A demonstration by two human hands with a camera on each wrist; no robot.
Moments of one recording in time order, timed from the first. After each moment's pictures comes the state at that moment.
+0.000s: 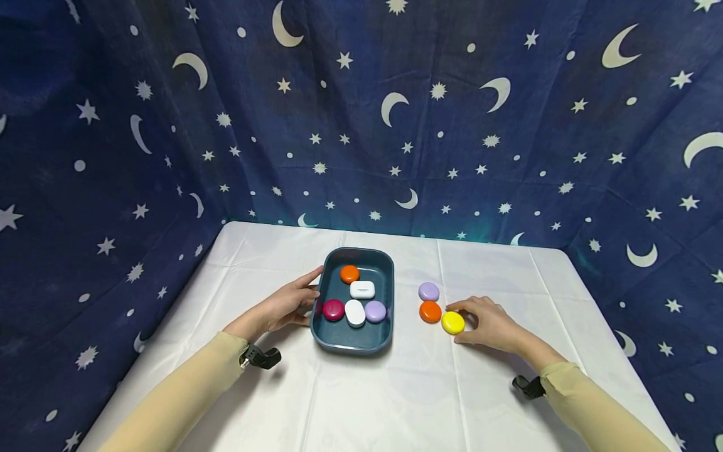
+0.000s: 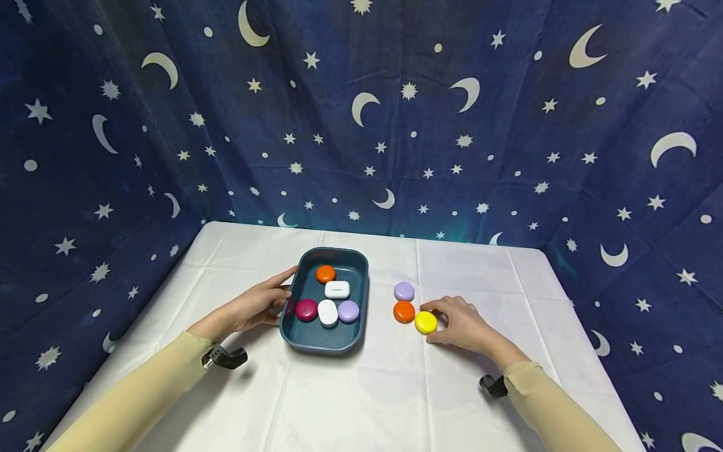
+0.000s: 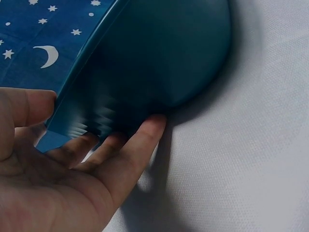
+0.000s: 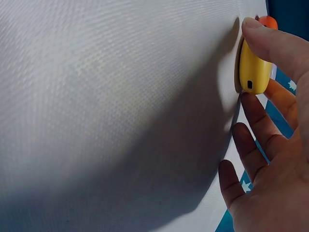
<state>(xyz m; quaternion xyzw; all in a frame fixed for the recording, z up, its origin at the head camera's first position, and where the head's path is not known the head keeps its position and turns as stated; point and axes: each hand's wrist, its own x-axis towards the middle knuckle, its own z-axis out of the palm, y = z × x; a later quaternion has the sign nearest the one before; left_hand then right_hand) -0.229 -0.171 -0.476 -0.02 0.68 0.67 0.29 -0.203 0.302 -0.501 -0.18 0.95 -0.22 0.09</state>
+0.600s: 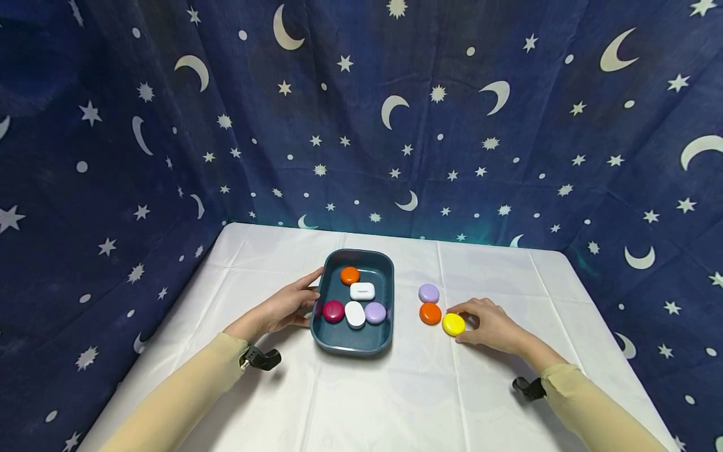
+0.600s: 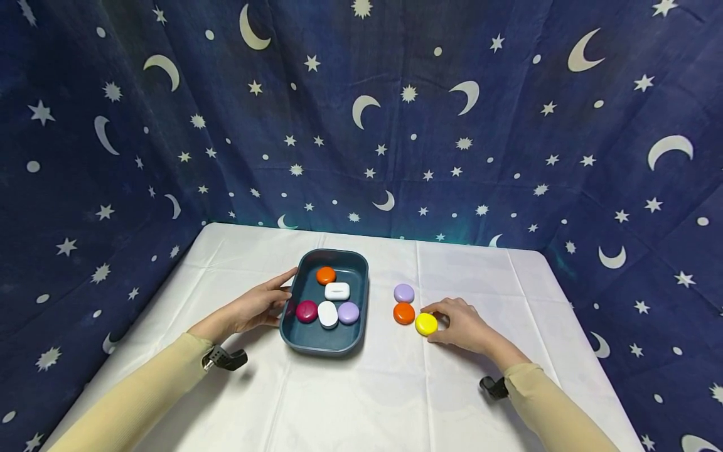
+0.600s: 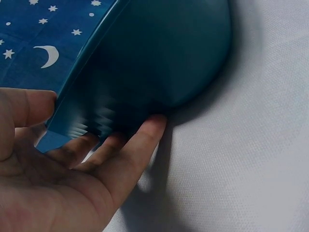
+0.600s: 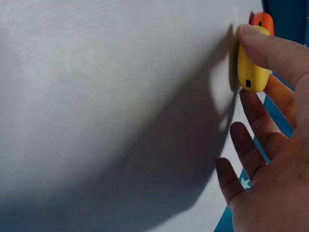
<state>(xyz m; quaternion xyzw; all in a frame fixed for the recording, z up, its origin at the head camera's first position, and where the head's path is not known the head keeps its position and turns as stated) -0.227 -0.170 -0.475 -0.02 0.68 0.68 0.29 -0.204 0.305 -0.497 -0.17 0.95 -0.25 0.10</state>
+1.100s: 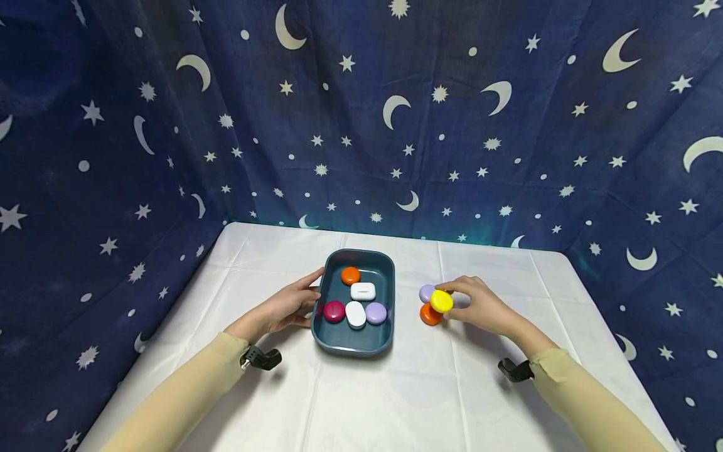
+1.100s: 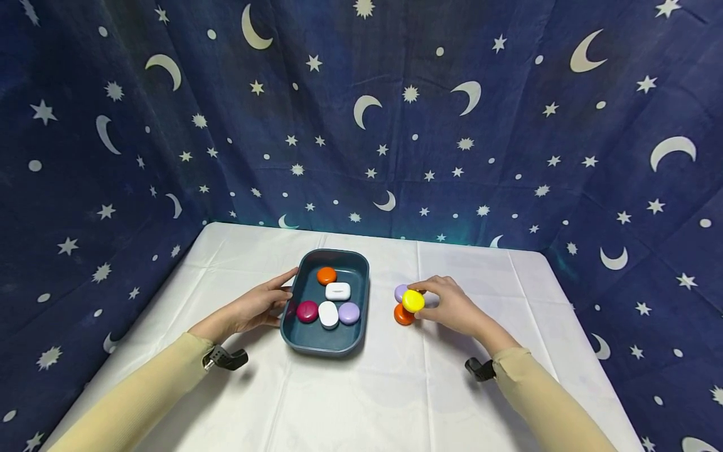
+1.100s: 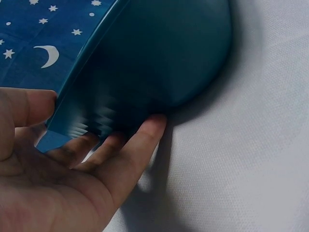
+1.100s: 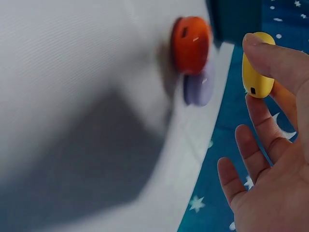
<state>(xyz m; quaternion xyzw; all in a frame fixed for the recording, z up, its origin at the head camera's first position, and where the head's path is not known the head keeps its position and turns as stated) -0.229 -0.172 -0.478 -0.01 0.67 0.68 0.30 -0.223 0.277 -0.464 -0.20 0.93 -0.31 0.05</state>
